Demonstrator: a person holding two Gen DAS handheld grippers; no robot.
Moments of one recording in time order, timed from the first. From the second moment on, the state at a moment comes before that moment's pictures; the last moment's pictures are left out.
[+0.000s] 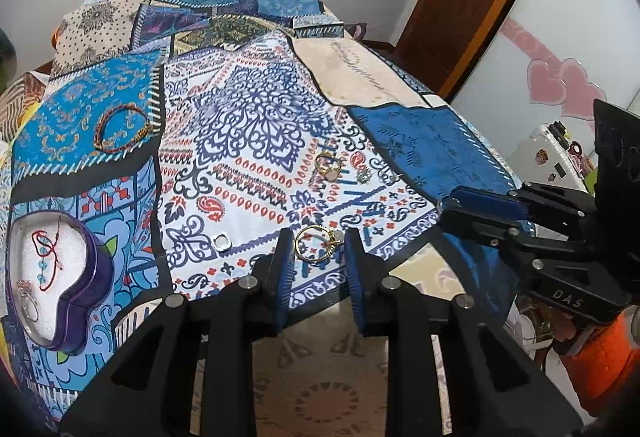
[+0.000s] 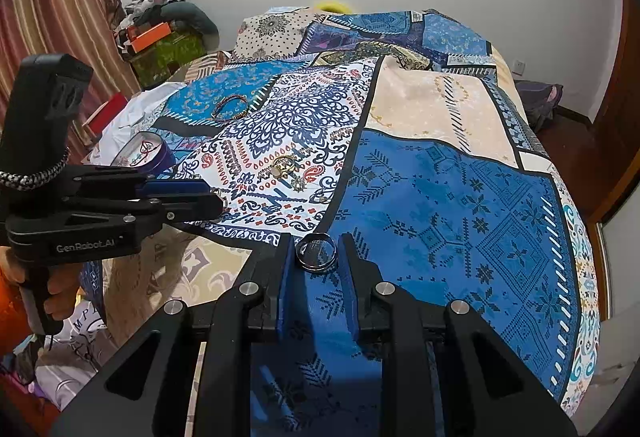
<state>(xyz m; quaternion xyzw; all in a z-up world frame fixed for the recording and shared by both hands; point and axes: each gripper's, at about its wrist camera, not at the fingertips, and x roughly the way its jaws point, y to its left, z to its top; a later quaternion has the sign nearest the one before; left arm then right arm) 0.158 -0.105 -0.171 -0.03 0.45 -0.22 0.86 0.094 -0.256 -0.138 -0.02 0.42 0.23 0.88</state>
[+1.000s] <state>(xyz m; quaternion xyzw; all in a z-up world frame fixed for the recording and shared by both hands) 0.112 0.035 -0.092 -0.06 0.34 -0.09 0.93 0.098 -0.139 -0.066 -0.01 0.32 0.32 0.89</state>
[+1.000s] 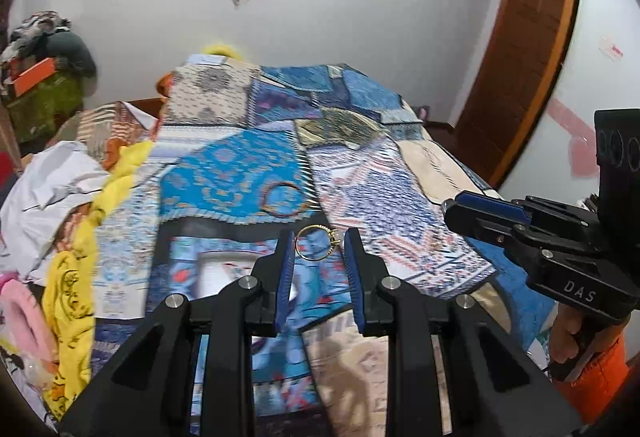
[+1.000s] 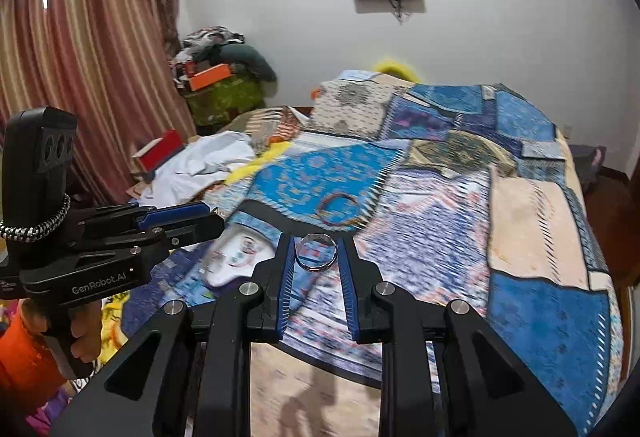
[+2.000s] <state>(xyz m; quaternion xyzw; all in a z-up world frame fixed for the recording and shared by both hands) 0.122 0.084 -0.174 -0.07 0.42 -0.06 0.90 0.140 -0.026 -0.148 -0.04 0.44 0.36 0.82</state>
